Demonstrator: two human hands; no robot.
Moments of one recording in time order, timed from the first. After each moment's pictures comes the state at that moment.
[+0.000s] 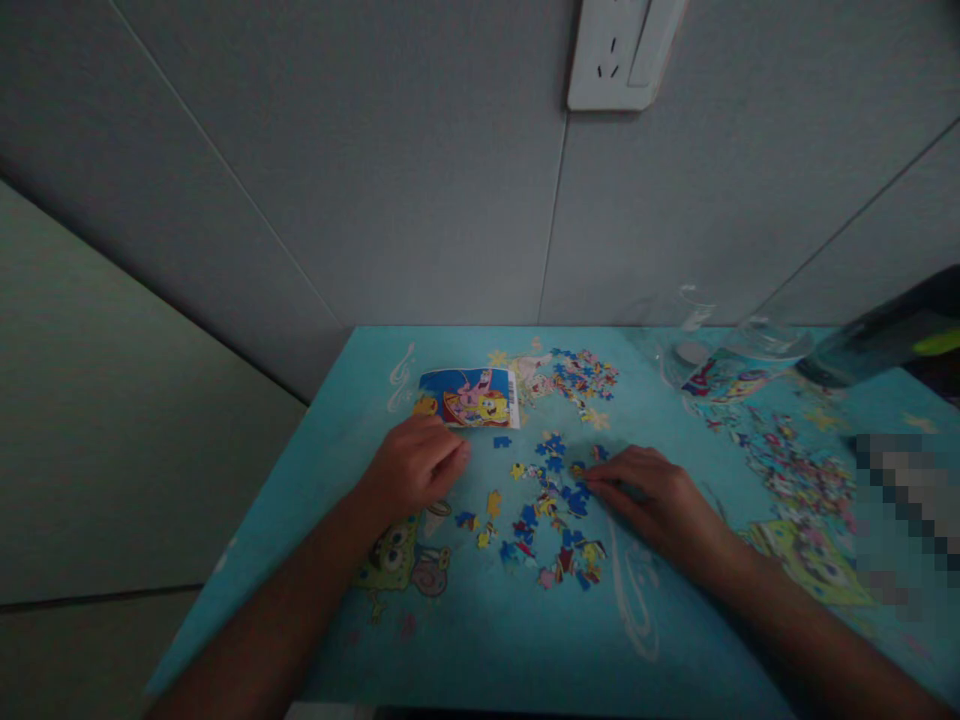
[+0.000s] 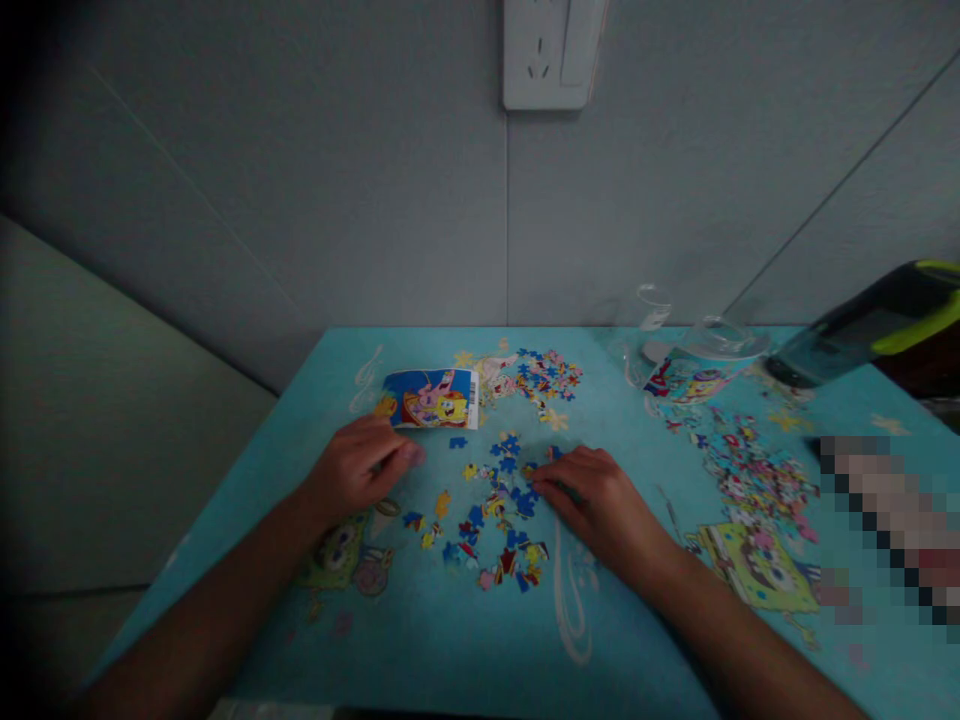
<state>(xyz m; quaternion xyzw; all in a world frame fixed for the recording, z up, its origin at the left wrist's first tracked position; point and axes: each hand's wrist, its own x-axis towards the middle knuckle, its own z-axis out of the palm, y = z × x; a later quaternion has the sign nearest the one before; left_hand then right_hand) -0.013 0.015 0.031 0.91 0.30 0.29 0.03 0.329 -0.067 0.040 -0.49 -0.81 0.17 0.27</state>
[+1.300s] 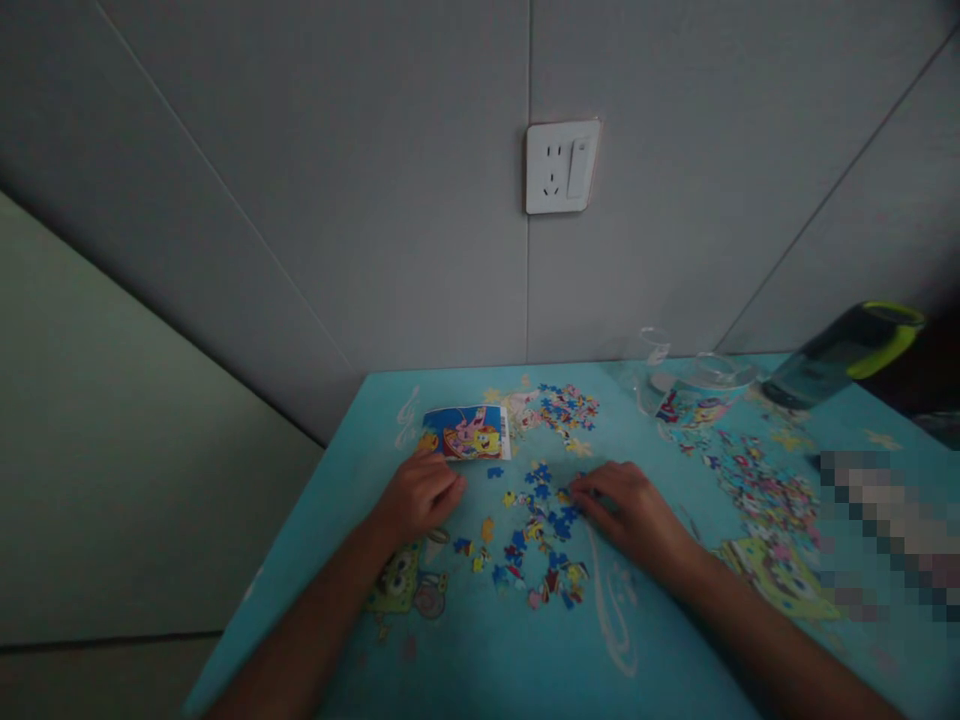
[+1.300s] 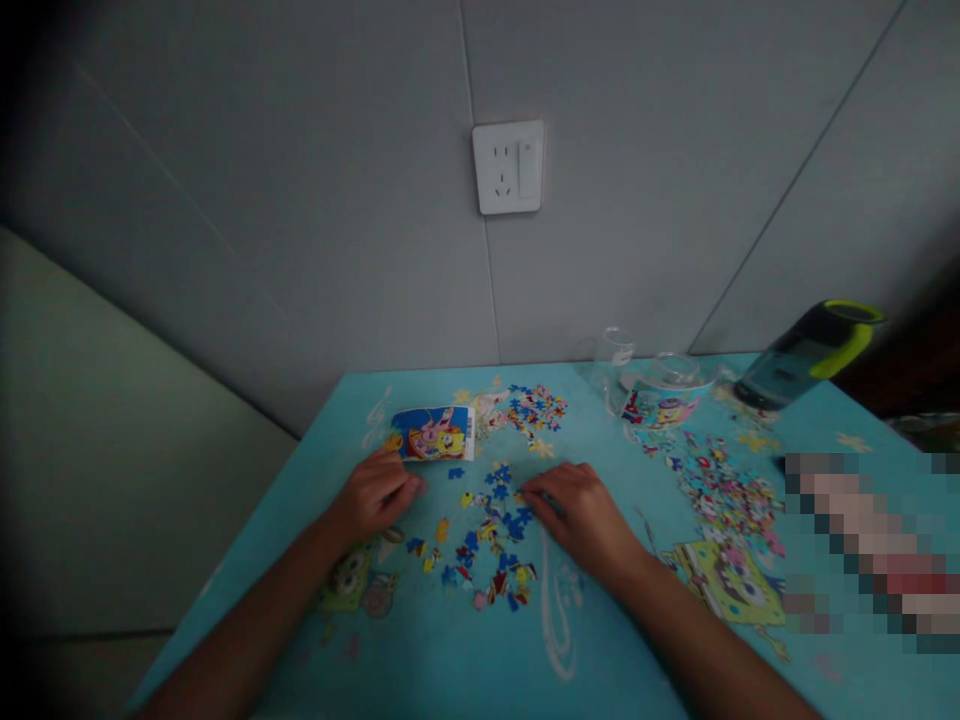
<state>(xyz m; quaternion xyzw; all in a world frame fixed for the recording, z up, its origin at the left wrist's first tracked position) -0.019 0.022 0.012 0.92 0.28 0.28 0.02 0.332 -0.055 0.026 -0.48 -0.81 0.14 0.30</state>
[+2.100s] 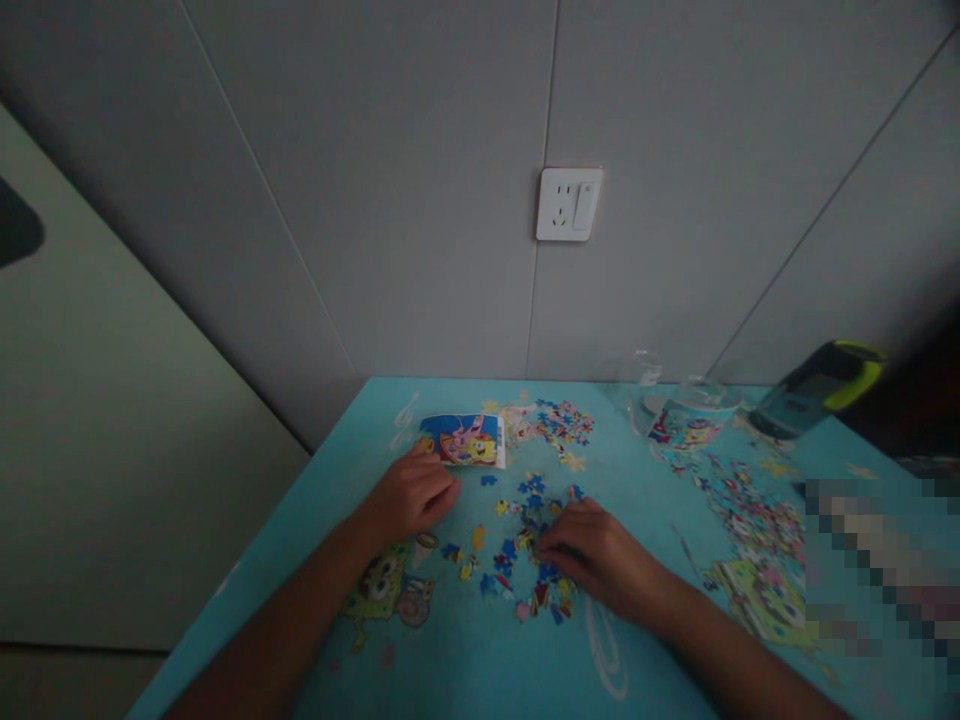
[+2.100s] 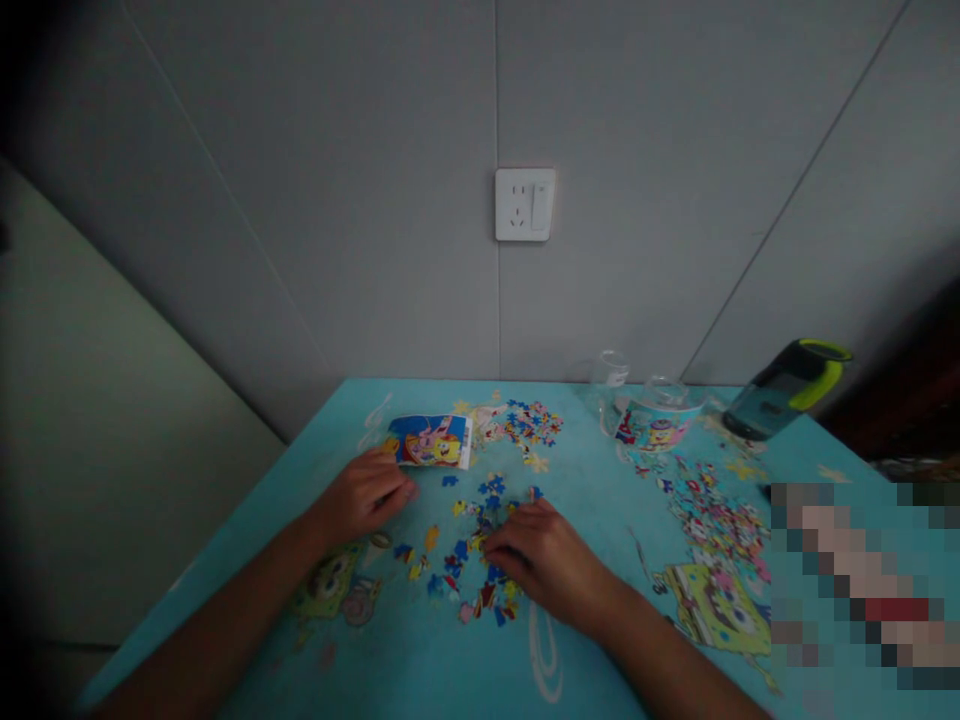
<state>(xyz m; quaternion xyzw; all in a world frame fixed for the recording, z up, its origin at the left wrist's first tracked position) -0.018 0.023 0.021 0.92 0.26 0.28 -0.03 0.306 -0.071 0.026 -0.37 -0.87 0.21 0.25</state>
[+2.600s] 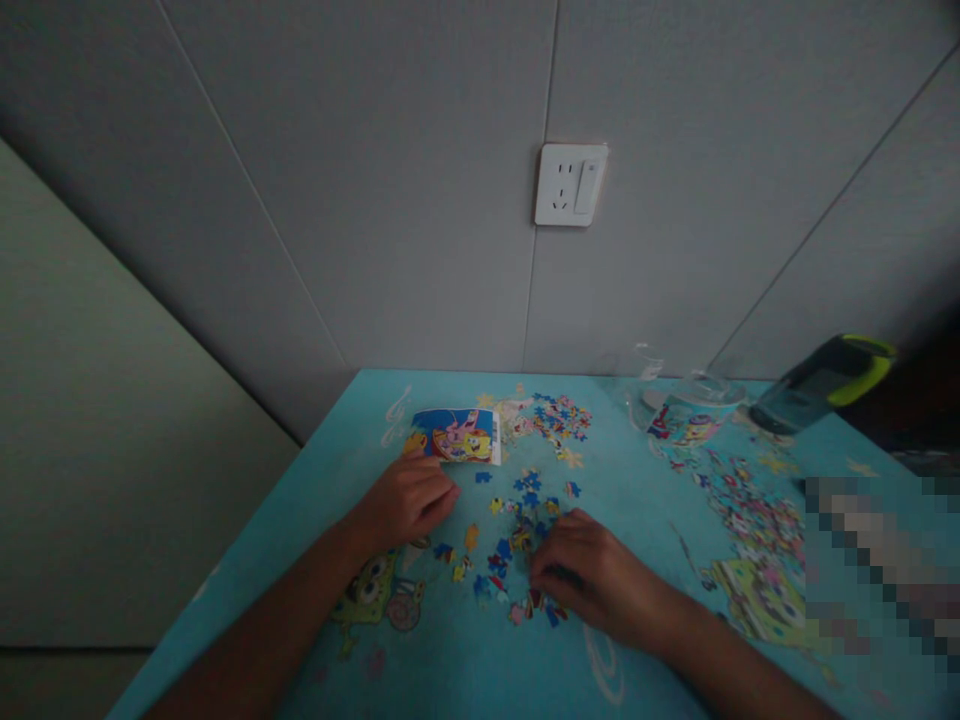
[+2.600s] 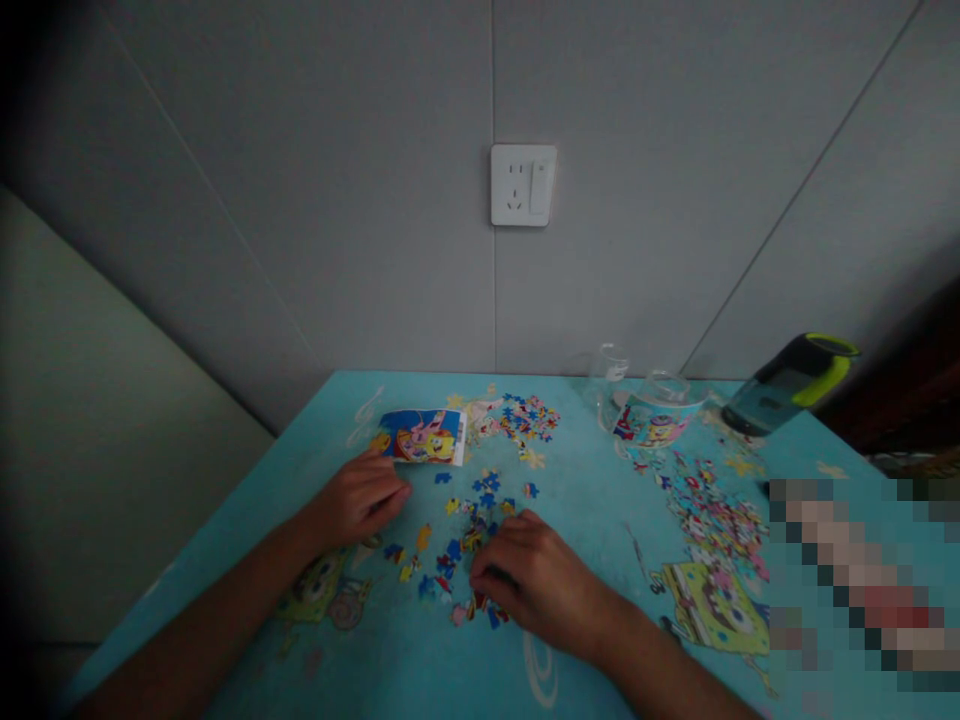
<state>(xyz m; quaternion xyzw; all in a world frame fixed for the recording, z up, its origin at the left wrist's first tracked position) -0.011 0.016 0.024 0.93 0.26 0.26 -0.04 0.298 -0.085 0.039 -0.35 -0.87 0.27 0.24</state>
